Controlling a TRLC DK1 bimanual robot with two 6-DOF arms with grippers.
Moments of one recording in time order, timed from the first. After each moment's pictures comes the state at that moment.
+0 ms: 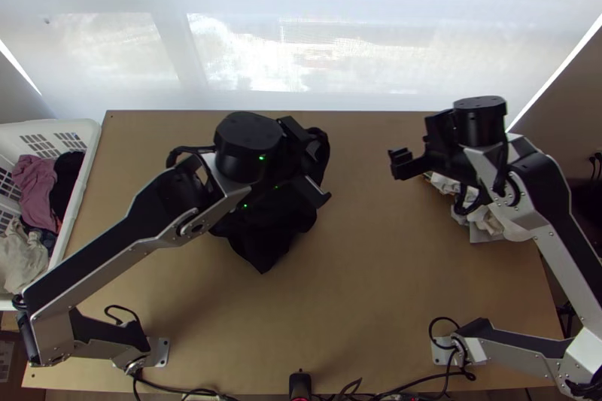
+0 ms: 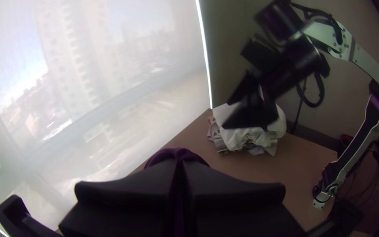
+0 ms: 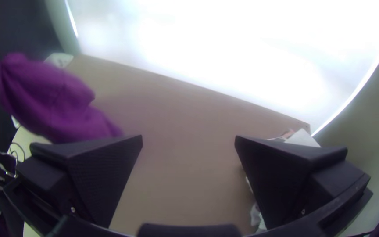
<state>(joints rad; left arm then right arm) -0.96 1.57 1.88 -0.62 -0.23 0.10 0.42 1.31 1.54 -0.88 0.04 0.00</state>
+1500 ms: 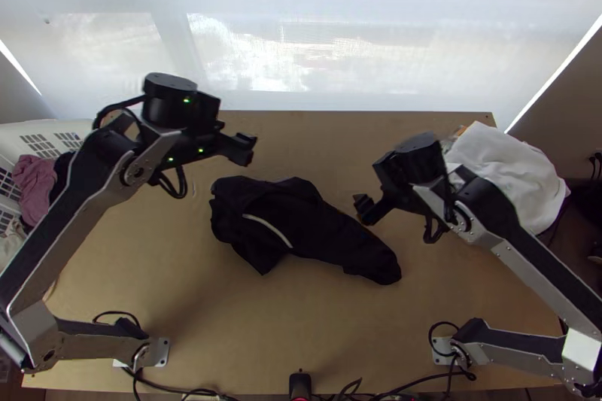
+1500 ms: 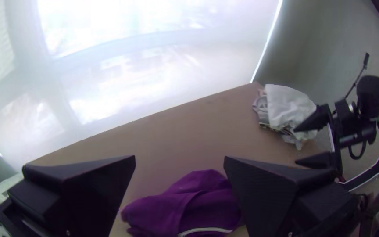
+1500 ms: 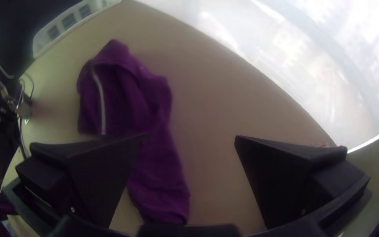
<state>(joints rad) -0.54 1.48 1.79 -0.88 0.00 -0.10 0.65 1.30 1.34 -0.83 0.04 -0.11</state>
